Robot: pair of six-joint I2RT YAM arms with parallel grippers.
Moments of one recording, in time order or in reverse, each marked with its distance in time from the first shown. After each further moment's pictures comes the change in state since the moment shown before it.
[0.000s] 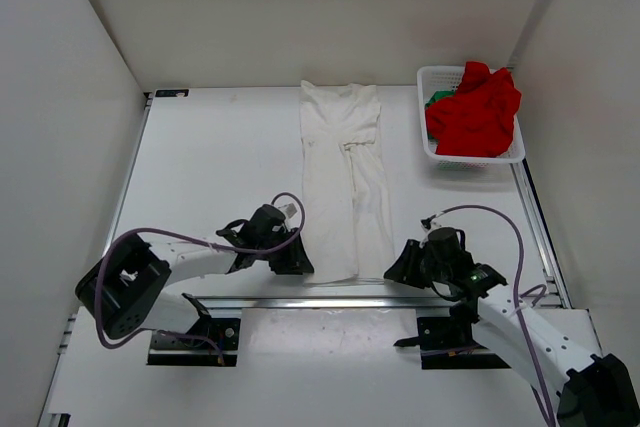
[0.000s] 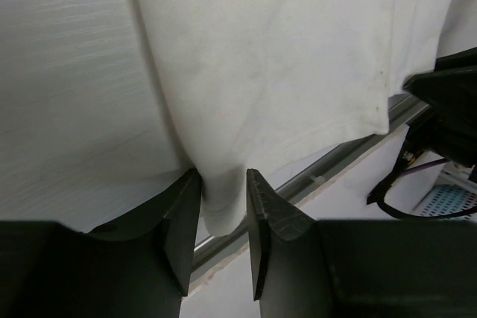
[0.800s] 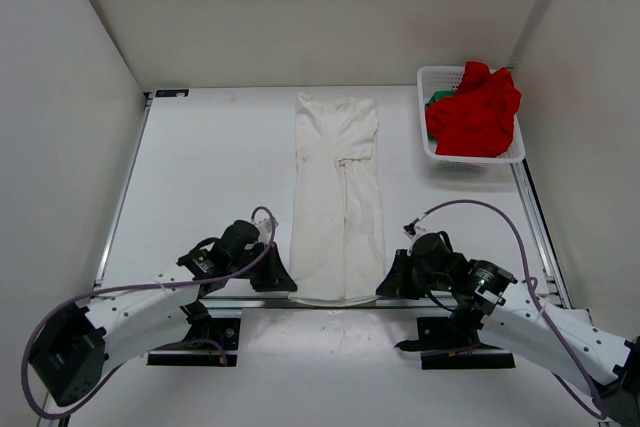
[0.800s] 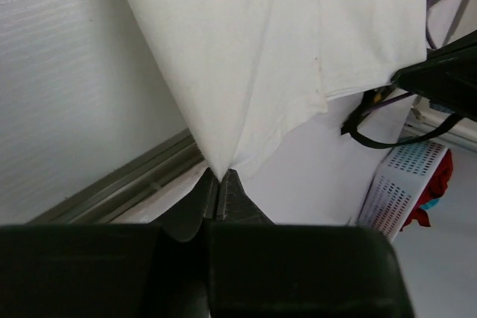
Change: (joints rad) left arm -0.006 -0.427 -0.138 -0.226 0.096 -0.064; right arm 0.377 -0.084 0.172 -0.267 0.103 0.186
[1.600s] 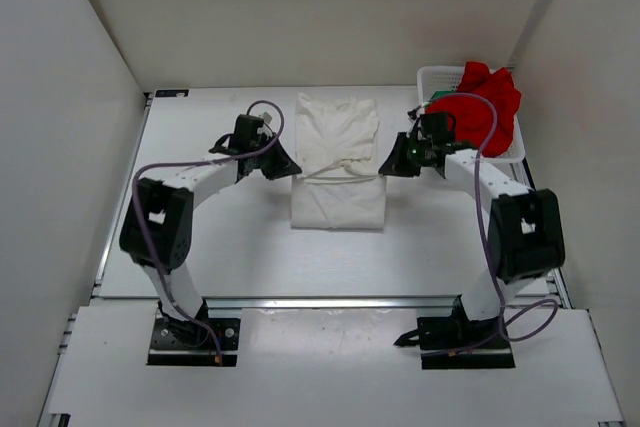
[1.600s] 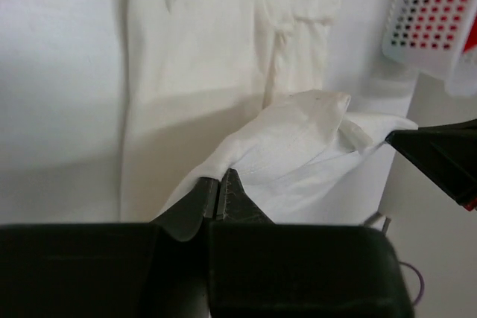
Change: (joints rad) left arm 0.413 0.808 0.802 0.083 -0.043 0.135; right arm -0.649 1.035 0.761 0.288 -0.216 -0.510
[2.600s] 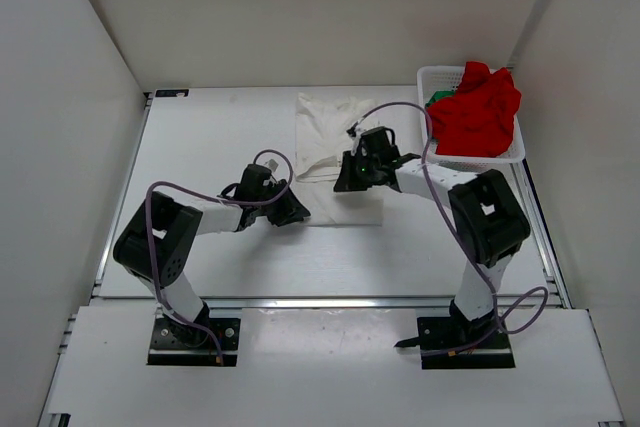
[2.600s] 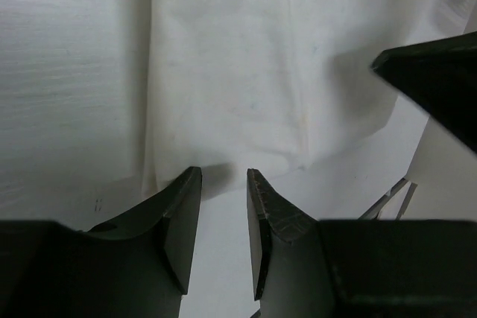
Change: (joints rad) left arm -0.120 -0.053 -0.417 0.369 -0.018 -0.103; right arm 0.261 0.200 0.035 0.231 0.027 -0.030
